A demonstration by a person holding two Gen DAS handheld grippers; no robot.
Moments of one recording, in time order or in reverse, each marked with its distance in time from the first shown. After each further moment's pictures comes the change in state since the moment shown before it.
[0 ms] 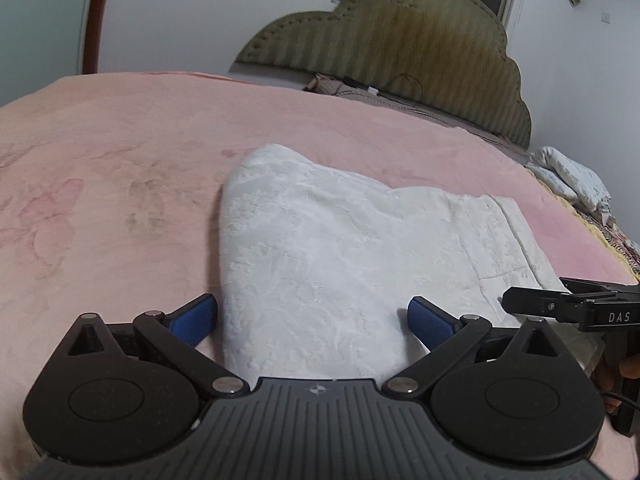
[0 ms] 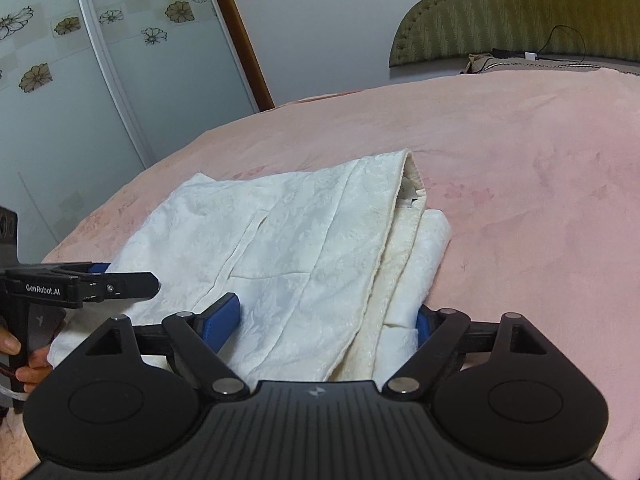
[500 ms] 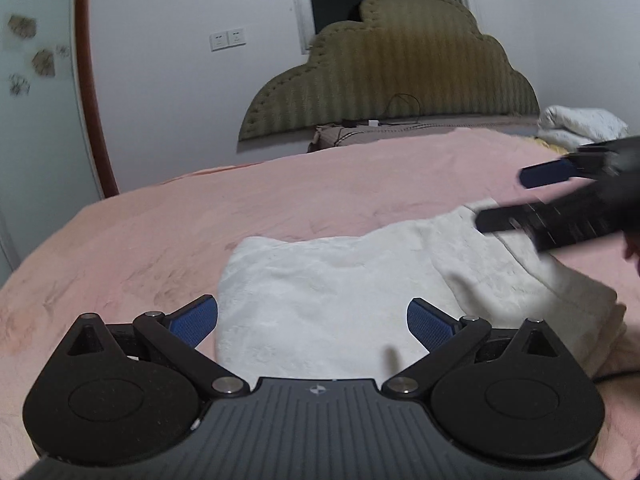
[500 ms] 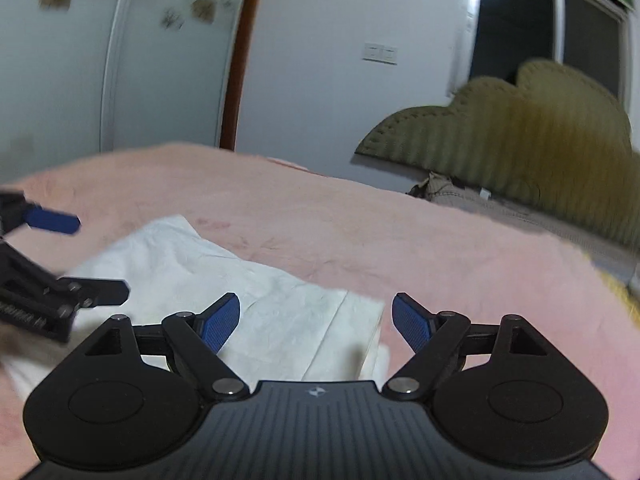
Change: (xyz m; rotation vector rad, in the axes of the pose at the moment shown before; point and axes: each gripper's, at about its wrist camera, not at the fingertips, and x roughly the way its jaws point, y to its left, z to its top) left arm -0.034 -0.081 0.003 0.336 -0.154 0.186; right arm -0.012 0.074 0.039 -0.360 -0.128 -0.297
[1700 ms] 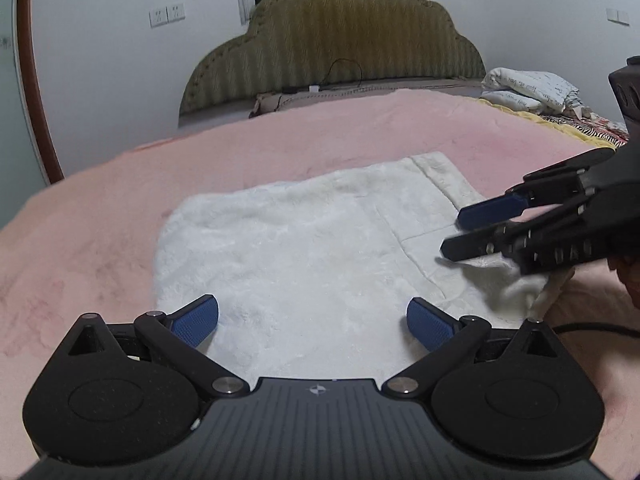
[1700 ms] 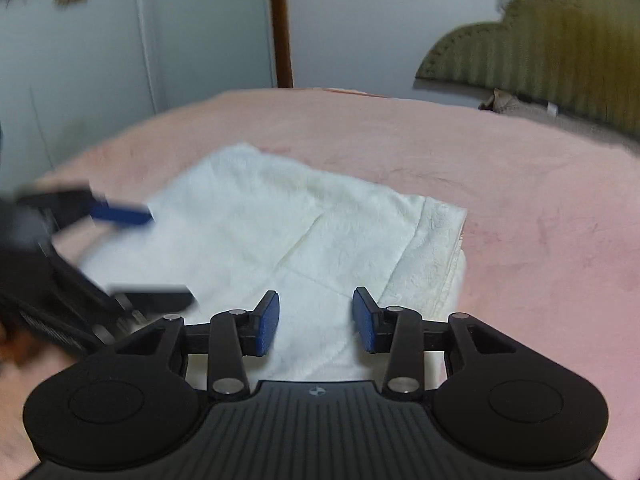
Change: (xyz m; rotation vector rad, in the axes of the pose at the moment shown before) left arm 0.012 -0.001 -0.015 0.061 0.080 -0.155; right arm -0.010 0.000 -0.040 0.084 0.144 0.207
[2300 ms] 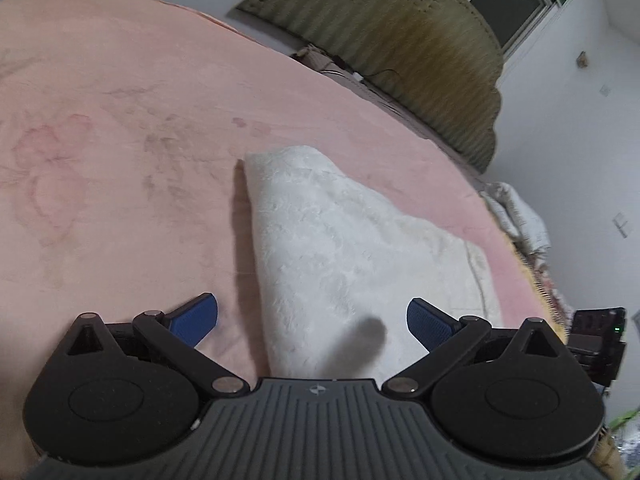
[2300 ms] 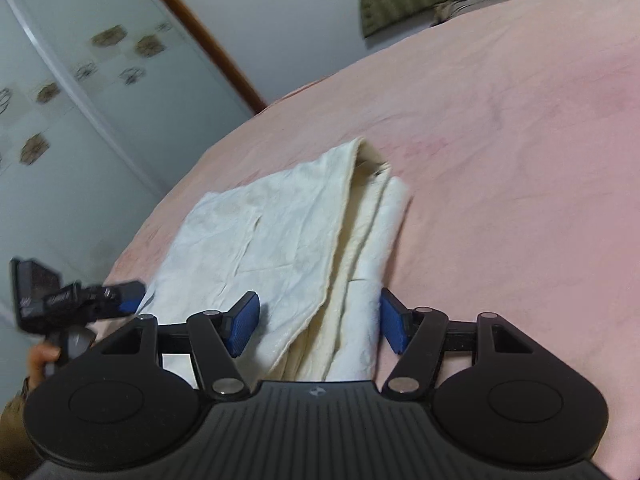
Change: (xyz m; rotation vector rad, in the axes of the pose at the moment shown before) left arm 0.034 0.152 -0.022 -0.652 0.130 -0.338; right arm 0.004 -0.096 -0.025 0.461 0.036 0.266
